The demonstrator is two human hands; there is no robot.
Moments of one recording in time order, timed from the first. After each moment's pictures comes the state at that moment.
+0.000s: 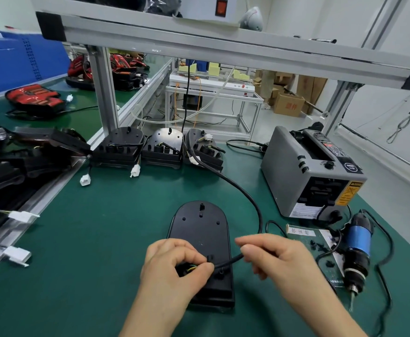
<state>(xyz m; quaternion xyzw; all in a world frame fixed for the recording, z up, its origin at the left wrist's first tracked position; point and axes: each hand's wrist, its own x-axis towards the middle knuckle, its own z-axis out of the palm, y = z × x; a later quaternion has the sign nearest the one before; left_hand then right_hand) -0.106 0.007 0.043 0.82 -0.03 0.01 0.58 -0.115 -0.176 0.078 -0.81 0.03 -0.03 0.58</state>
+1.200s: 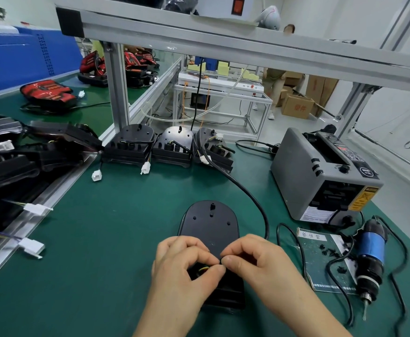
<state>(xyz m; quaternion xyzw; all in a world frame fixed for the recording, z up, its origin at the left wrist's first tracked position) -0.107 0.008 0.032 0.83 -0.07 0.06 0.56 -0.103 -0.149 0.066 -0.90 -0.06 -0.01 0.43</state>
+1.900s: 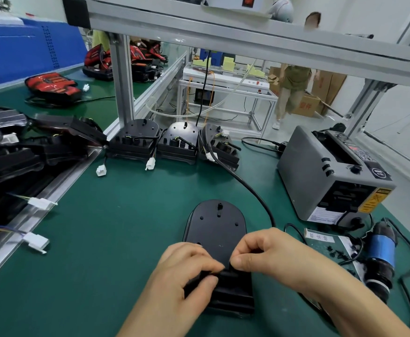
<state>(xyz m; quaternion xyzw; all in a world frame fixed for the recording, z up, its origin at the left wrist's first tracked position) -0.106 0.032 0.021 0.82 -0.22 0.12 0.50 -0.080 -0.156 0.098 -0.89 -0.05 0.20 0.41</state>
